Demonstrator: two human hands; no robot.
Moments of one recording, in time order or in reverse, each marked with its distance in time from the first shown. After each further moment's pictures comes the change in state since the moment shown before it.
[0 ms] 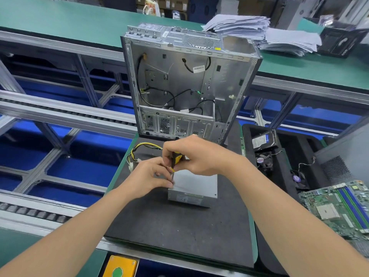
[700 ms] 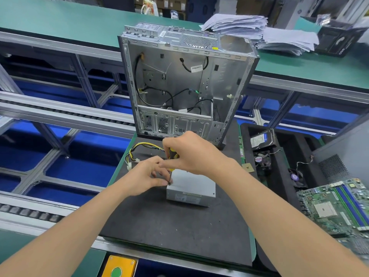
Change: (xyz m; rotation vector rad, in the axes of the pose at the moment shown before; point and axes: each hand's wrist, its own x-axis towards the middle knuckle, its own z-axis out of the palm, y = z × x) left_hand 0.005 -0.005 -0.006 0.027 -0.140 -0.065; right_hand 0.008 -0.008 0.014 -0.262 0.238 0.066
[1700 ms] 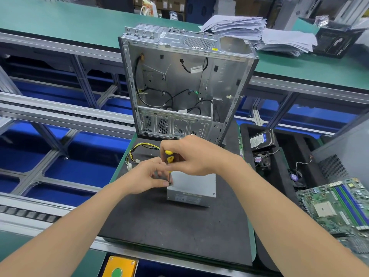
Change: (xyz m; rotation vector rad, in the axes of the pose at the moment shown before) left_hand 0.005 -0.009 -0.004 0.032 -0.055 0.041; right_hand -0.004 0.006 -0.011 0.059 -0.185 -0.072
